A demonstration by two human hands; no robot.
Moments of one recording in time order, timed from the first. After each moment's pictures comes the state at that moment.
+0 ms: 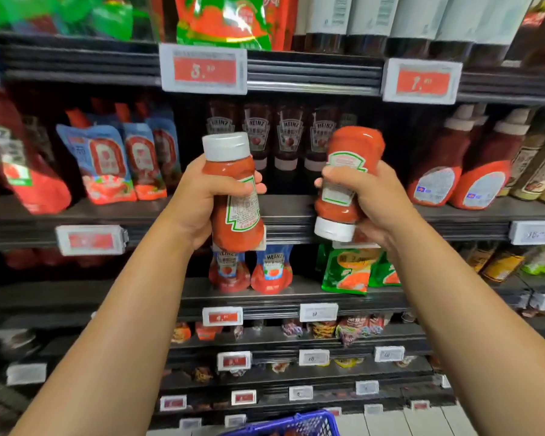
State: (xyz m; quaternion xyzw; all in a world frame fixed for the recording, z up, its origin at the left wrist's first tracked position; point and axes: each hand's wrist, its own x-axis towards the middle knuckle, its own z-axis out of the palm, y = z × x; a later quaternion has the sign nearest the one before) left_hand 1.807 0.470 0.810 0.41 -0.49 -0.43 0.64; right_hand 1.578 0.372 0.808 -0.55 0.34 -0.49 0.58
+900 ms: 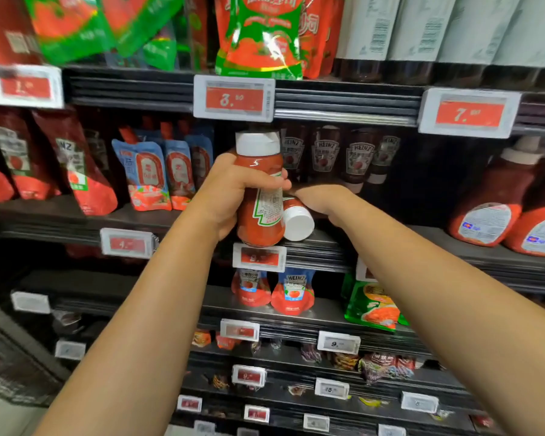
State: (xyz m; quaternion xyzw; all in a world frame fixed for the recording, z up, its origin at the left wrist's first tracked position) left_hand 1.799 0.454 0.841 0.49 -0.44 -0.37 0.66; right_hand 1.691 0.304 0.815 -0.79 0.45 -0.12 0.40
